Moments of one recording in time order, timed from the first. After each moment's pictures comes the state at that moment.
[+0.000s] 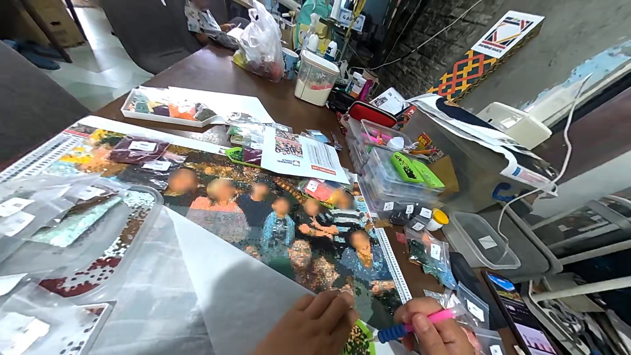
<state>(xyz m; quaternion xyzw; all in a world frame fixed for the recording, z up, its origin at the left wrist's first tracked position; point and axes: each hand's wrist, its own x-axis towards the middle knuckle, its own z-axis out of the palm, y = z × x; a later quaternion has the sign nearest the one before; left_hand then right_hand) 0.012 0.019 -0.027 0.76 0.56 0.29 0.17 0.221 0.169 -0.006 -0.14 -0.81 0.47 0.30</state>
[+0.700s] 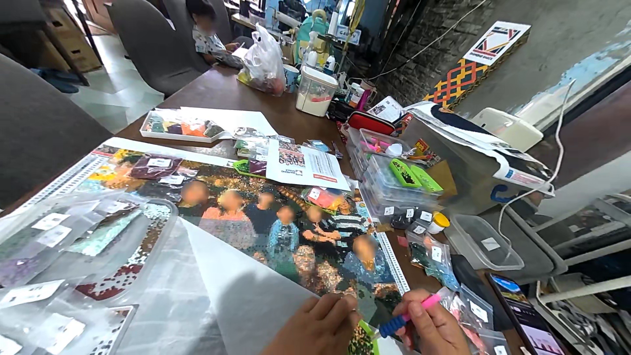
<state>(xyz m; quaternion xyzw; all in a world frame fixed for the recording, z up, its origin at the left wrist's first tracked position) 0.013 0.020 -0.028 0.76 0.56 0.28 0.17 0.218 0.168 -0.005 -0.20 -0.77 0.53 0.29</state>
